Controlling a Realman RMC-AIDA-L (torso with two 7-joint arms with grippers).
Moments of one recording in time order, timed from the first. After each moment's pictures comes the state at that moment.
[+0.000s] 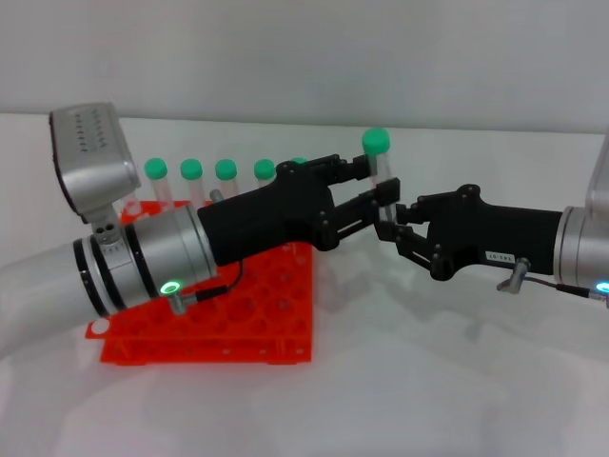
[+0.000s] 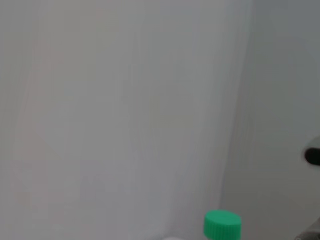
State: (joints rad) left arm -0.60 -2.02 1.67 0.42 0.73 1.26 -1.05; right arm 0.41 2.02 -1.53 -1.05 1.69 0.98 -1.64
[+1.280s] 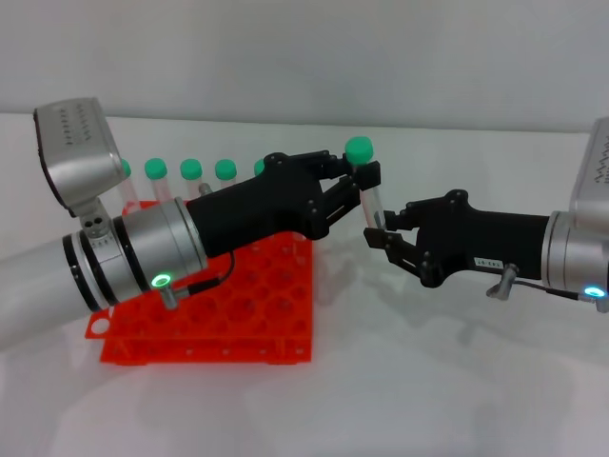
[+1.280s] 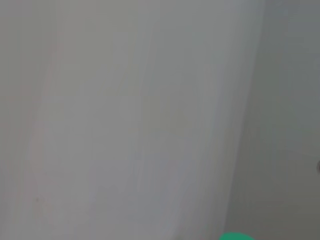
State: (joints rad) left arm -0.59 -2.02 1.64 0.42 0.73 1.26 -1.06; right arm 0.42 2.02 -1.56 -1.04 1.69 0.97 -1.67
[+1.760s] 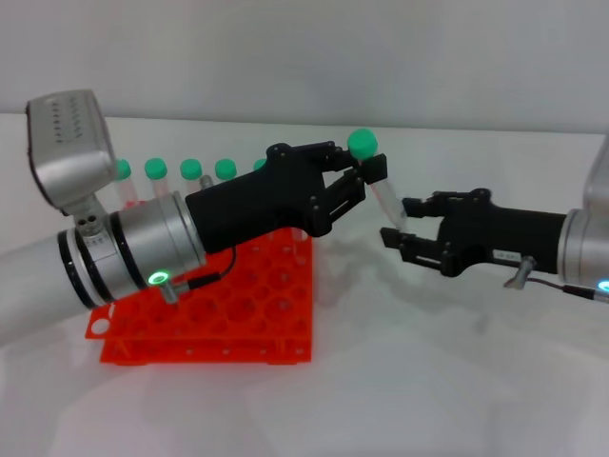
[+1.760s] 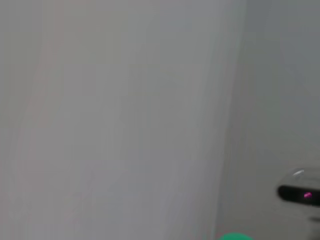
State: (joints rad) left arm -0.58 -2.01 1.63 0.45 0.73 1.31 -1.04; right arm 0.43 2.01 -1.51 -0.98 1.69 0.95 -1.63
